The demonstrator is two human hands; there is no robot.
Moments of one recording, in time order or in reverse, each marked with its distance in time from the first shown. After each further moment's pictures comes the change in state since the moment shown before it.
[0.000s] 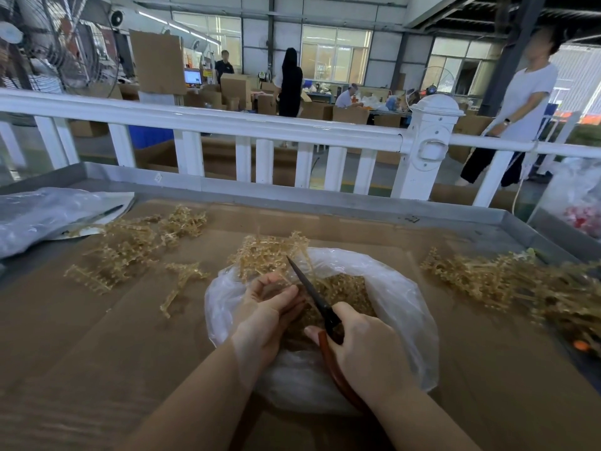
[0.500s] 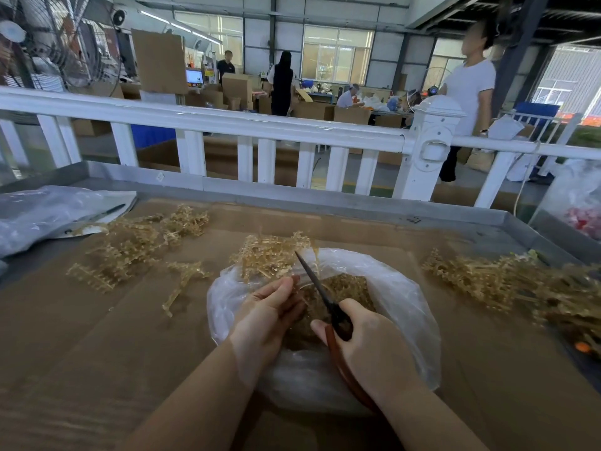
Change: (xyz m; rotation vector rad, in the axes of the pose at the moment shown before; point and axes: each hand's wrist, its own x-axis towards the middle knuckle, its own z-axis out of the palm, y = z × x) left_hand 0.006 0.001 -0.002 -0.009 -0.021 -0.077; right_hand 0.002 0.001 -0.007 0.111 -0.015 0.068
